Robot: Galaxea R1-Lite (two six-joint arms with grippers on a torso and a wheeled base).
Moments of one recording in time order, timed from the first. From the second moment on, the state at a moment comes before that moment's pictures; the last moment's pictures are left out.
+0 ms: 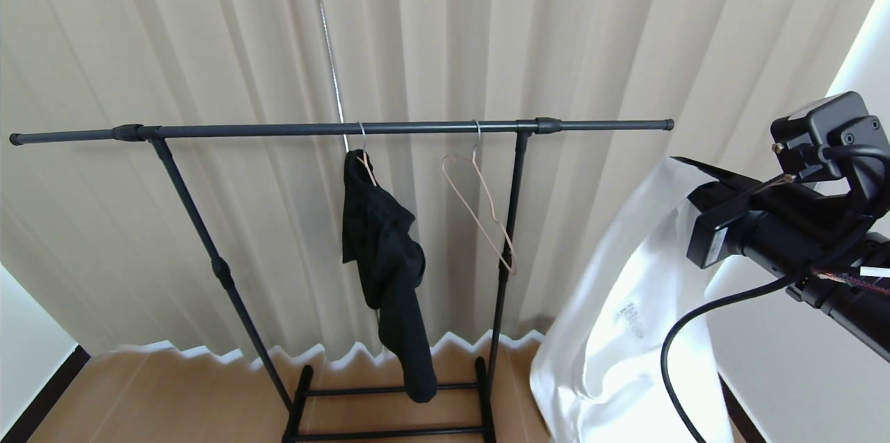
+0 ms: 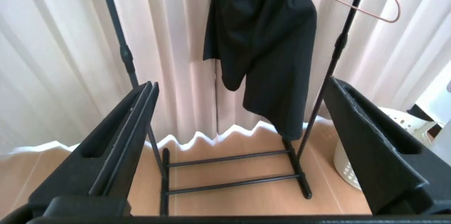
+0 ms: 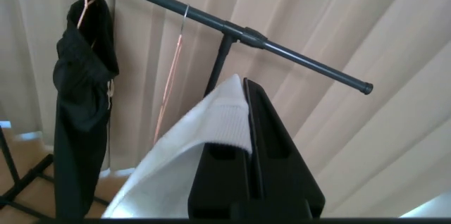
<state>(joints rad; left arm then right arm) 0.00 0.00 -0.01 0.02 -0.08 0.03 0.51 1.41 -0.54 -0.94 -0.22 -0.30</state>
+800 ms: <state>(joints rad) -0.01 0.55 -0.17 0.02 -0.08 -0.08 0.52 1.57 -0.67 -0.94 -0.40 -0.21</state>
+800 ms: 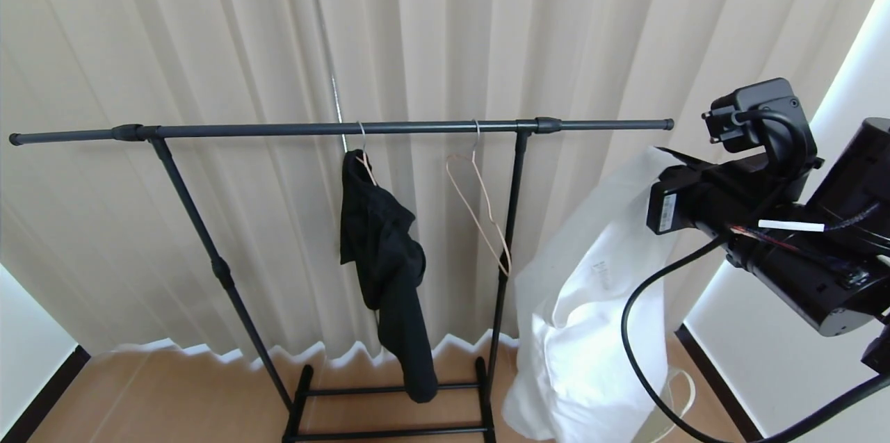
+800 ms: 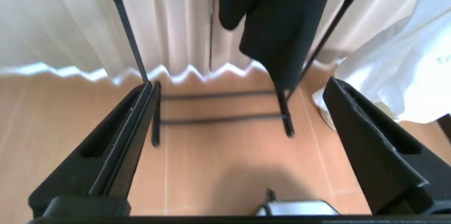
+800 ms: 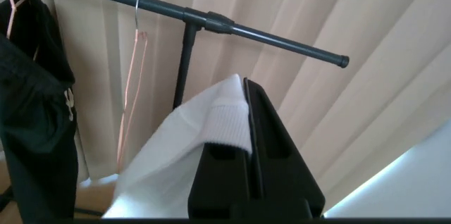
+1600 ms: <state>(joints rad) -0.65 1.50 -0.82 0.01 -0.05 -0.37 0.65 1.61 -0.69 -0.94 -0.47 -0.15</state>
